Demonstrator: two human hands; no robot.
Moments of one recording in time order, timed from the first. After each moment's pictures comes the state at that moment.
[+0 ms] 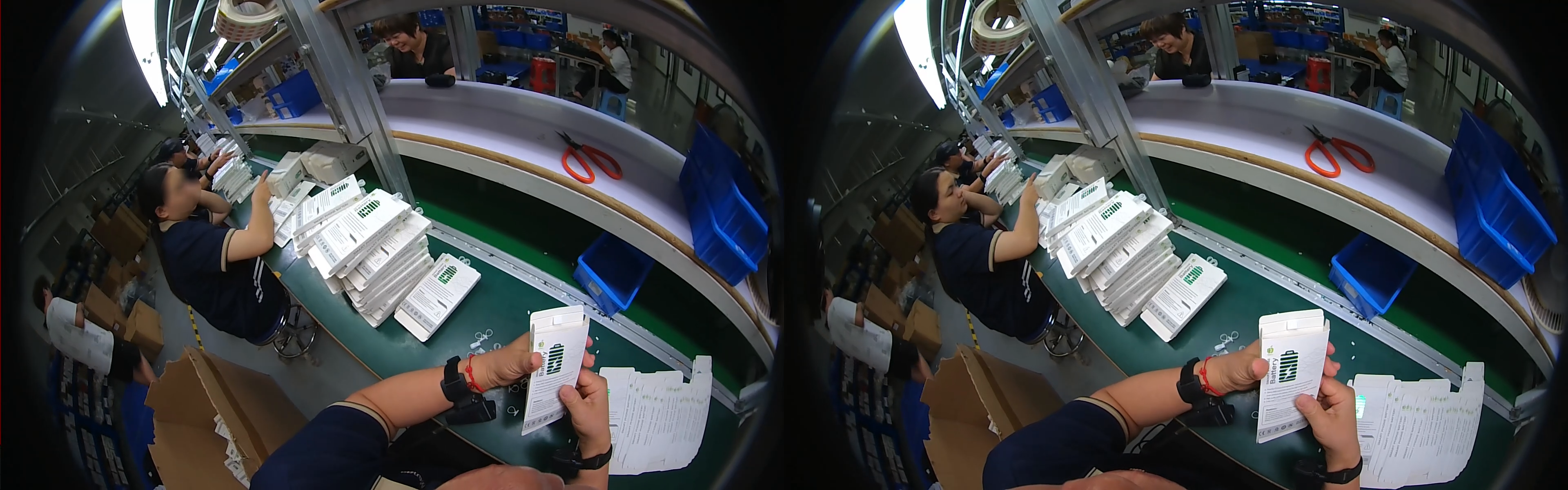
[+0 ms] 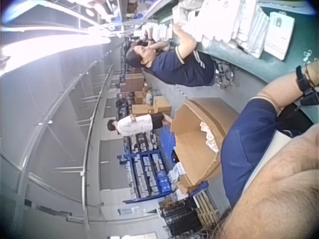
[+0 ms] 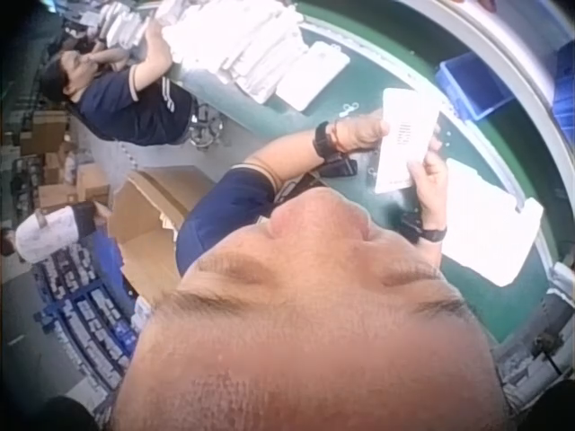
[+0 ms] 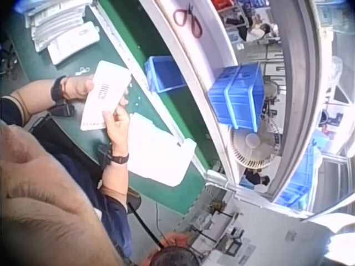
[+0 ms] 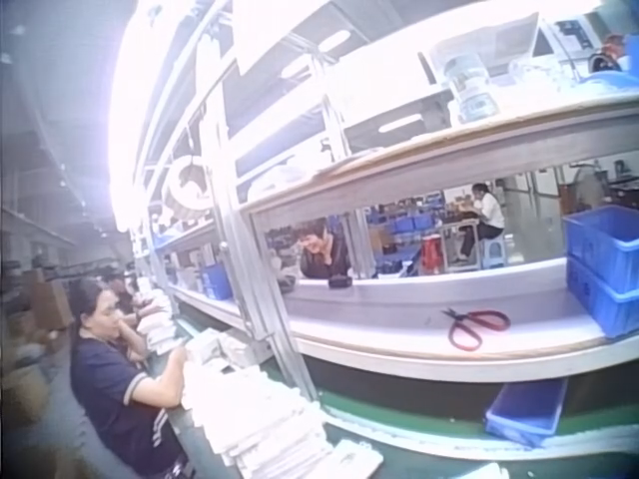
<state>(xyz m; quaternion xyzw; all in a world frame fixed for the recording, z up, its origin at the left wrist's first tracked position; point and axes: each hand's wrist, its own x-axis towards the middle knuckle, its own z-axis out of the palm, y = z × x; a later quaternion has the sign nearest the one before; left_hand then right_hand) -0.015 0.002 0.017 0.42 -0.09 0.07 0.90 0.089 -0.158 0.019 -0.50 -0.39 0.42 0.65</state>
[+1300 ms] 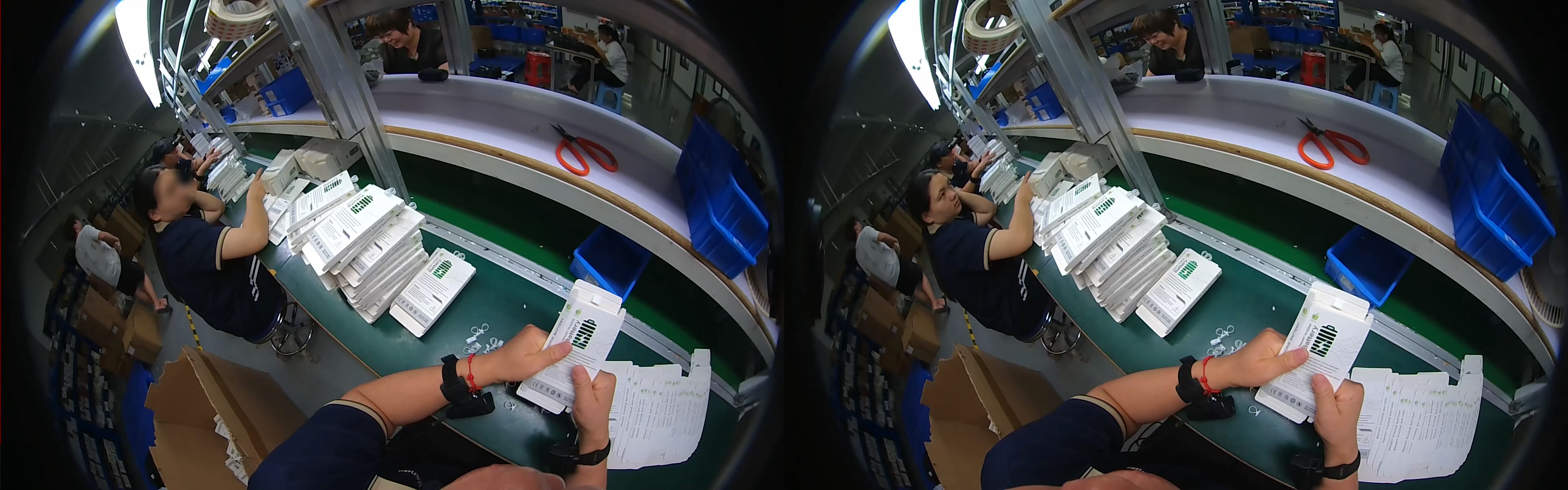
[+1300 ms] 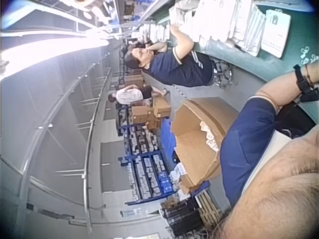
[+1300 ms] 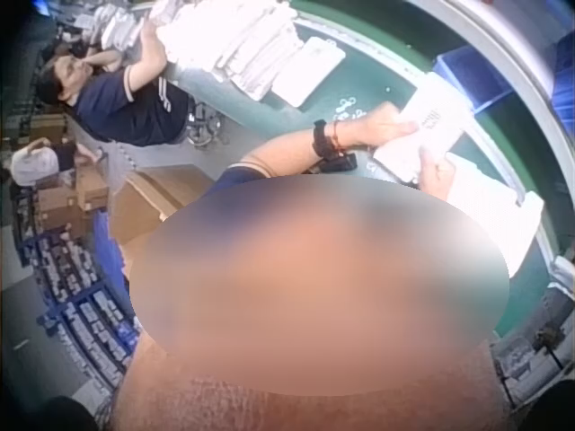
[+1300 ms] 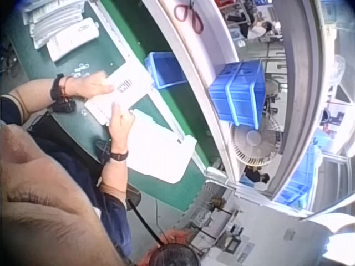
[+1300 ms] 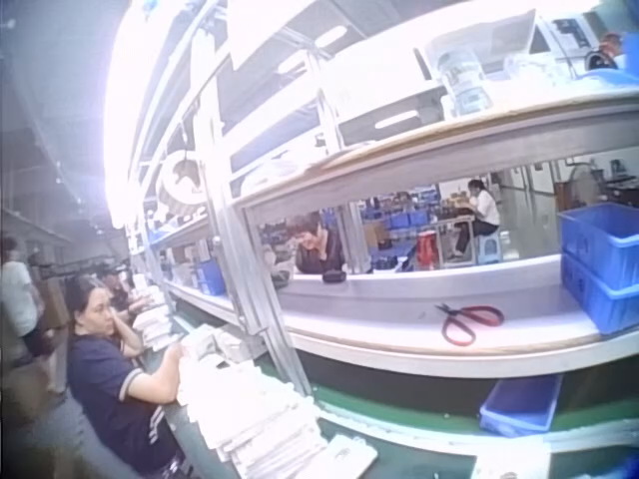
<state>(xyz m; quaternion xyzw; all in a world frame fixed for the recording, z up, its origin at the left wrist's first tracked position) -0.009 -0.003 0.004 0.69 0.02 0.17 0.71 0.089 -0.161 0.015 -0.62 -0.35 0.29 0.64</state>
